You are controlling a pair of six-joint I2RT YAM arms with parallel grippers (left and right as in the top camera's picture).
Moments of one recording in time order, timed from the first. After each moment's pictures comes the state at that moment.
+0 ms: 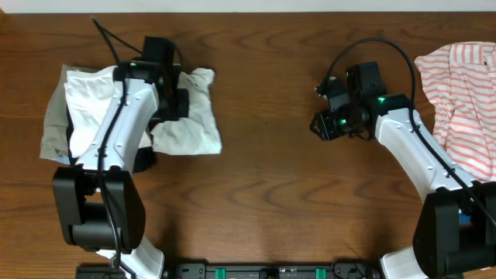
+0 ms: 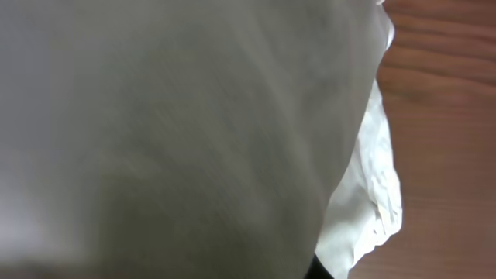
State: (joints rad) left arm -0.08 1.81 1.47 -1.03 -0.06 -0.09; right arm 0.19 1.68 1.16 -0.69 -0.33 -0.11
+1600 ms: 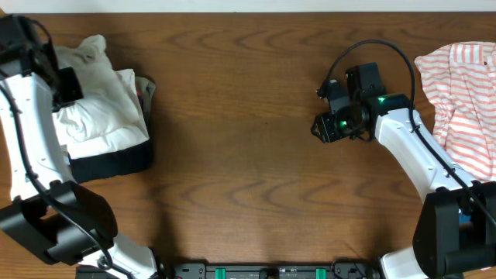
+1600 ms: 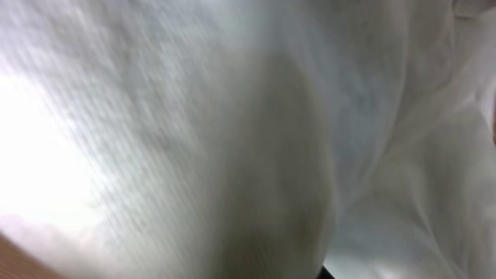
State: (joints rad) left arm 0.42 1.80 1.79 -1.16 -0.14 0.04; right arm 0.19 1.68 1.16 -0.72 -0.32 -0.11
